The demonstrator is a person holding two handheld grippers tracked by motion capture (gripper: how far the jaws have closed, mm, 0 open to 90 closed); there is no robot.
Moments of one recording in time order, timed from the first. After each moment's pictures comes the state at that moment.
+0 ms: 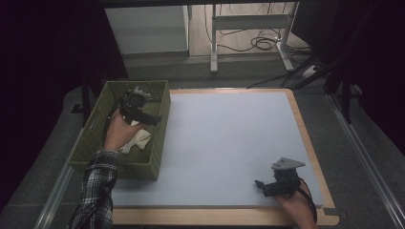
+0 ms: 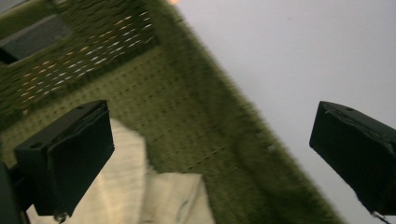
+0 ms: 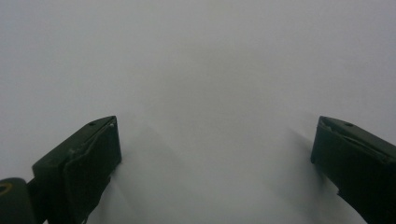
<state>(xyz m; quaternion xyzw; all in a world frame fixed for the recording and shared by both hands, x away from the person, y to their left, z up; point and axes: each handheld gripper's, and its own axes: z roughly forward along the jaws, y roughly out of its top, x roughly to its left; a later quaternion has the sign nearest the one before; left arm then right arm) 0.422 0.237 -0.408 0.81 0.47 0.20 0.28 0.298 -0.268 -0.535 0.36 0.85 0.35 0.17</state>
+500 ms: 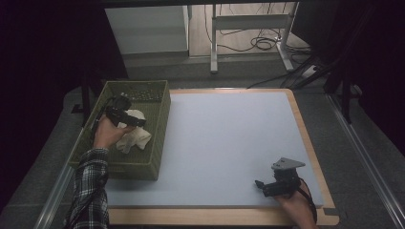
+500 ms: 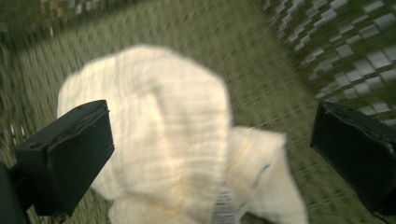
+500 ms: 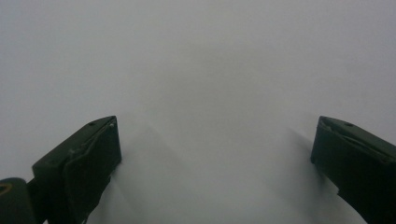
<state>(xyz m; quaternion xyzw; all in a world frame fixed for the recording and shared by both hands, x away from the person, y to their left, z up) 0.446 0.296 -0.459 0.80 0.54 0.16 0.22 0.298 -0.268 -0.535 0.36 0.85 0.35 0.17</state>
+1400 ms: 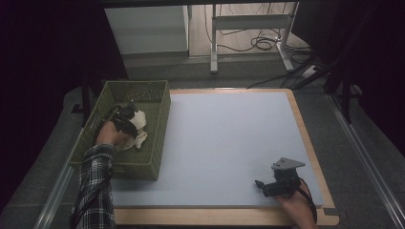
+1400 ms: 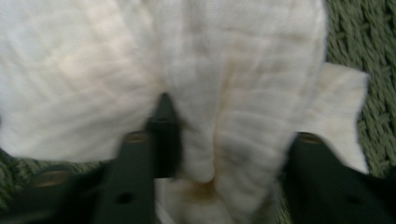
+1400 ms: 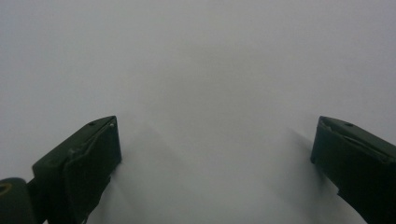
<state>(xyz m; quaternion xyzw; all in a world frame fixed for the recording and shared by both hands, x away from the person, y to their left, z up) 0.467 0.295 -0.502 0.82 0.56 0.05 0.05 0.298 -0.268 -0.535 0.36 0.85 0.35 0.17</state>
